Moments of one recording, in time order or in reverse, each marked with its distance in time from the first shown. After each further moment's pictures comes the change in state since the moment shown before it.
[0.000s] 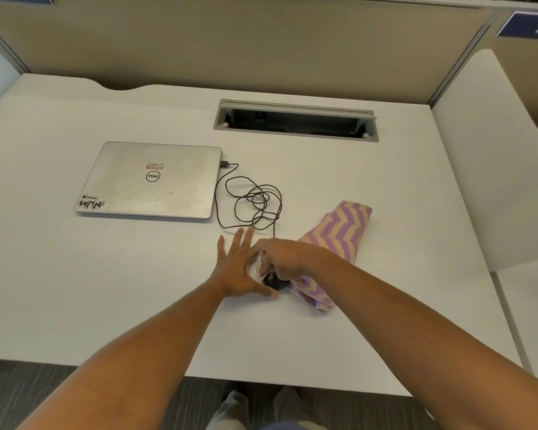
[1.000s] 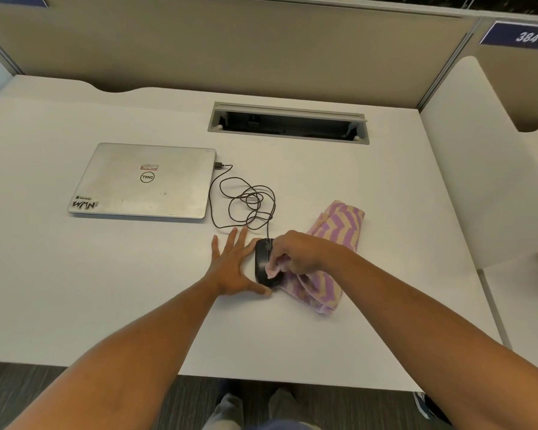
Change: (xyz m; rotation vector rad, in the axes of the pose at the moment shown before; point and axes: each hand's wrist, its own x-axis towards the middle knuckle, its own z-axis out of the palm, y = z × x) left_hand 0.003 -0.003 0.003 0.048 0.007 -0.006; right_hand -0.036 0.021 -0.007 0.061 0.114 0.024
